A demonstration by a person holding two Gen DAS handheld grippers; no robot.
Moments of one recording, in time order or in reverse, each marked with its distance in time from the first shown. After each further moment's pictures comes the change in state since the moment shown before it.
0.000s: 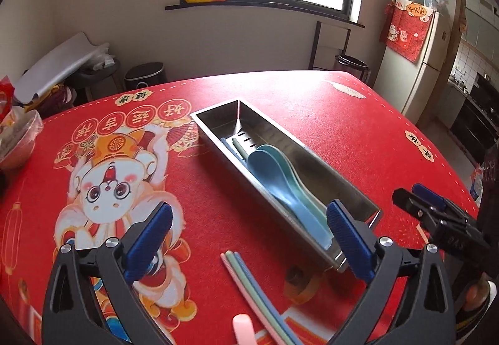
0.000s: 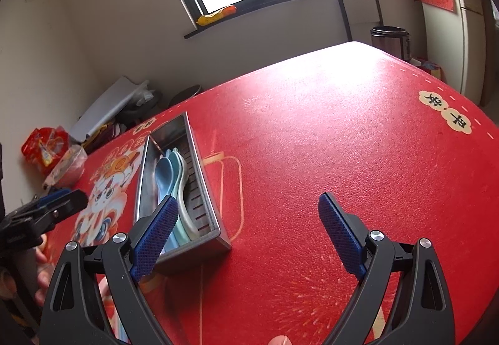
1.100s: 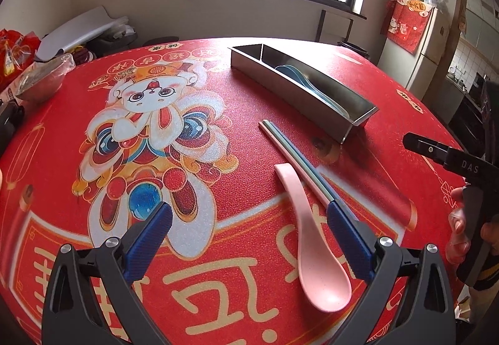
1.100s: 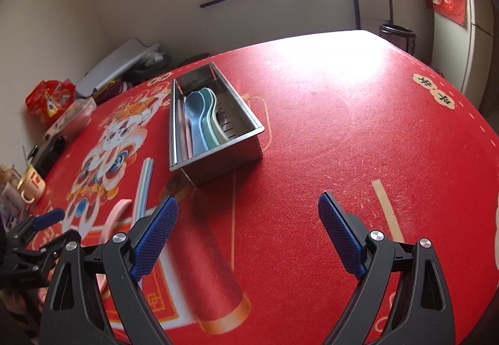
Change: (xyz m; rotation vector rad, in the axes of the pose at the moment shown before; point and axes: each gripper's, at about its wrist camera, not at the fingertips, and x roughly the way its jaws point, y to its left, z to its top) left arm -0.065 0.040 -0.129 -0.037 0.043 -0.013; right arm -0.048 0.042 -0.064 -0.106 0.117 -0.027
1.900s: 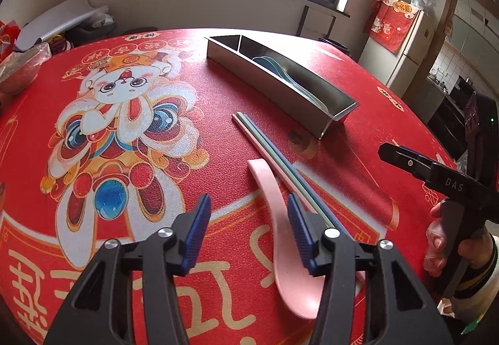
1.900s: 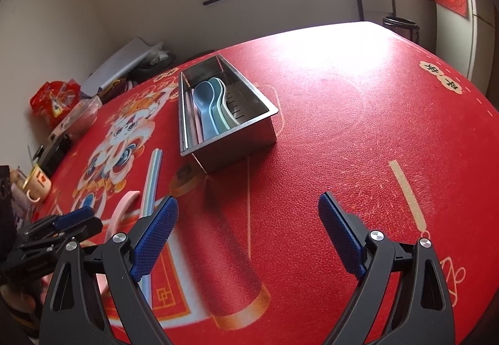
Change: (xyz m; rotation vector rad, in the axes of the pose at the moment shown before) left arm 0.016 -0.005 0.001 -0.018 0.041 -0.134; right arm 0.005 0.006 -0.011 0.019 0.002 0.023
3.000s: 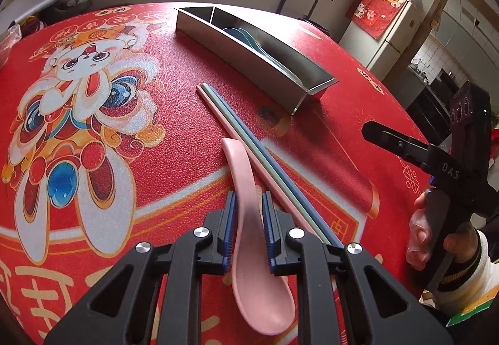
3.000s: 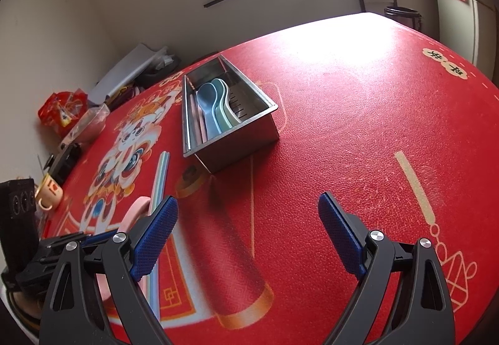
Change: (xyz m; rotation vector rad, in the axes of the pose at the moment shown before) left arm 0.022 -0.009 -0.004 -0.005 0.101 -0.127; right arm 0.001 -0.009 -0.003 0.052 0.003 0.060
